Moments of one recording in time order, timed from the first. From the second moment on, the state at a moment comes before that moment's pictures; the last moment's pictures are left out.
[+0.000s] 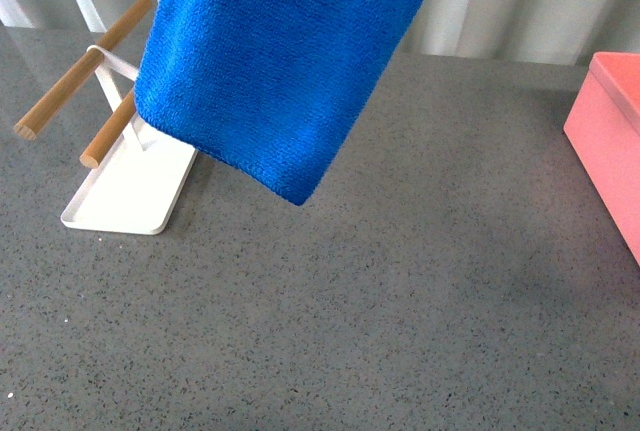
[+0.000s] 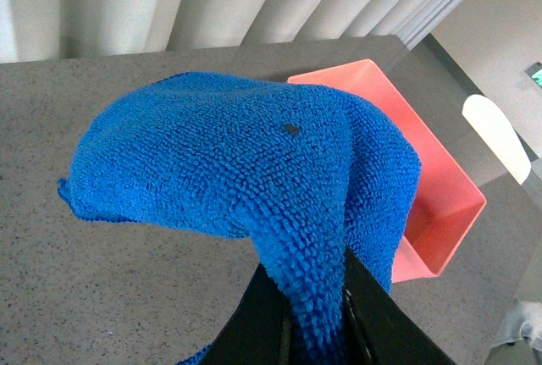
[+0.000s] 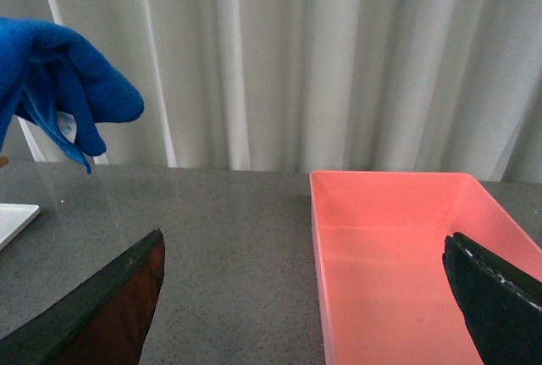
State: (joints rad) left arm -0.33 1.66 1.13 0.17 0.53 -0.23; right arm 0.00 0.00 0.02 0.00 0.00 0.00
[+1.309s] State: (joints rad) left arm -0.33 1.66 1.13 0.17 0.51 -0.23; right arm 0.25 1.76 0.85 0.73 -0.73 0.52
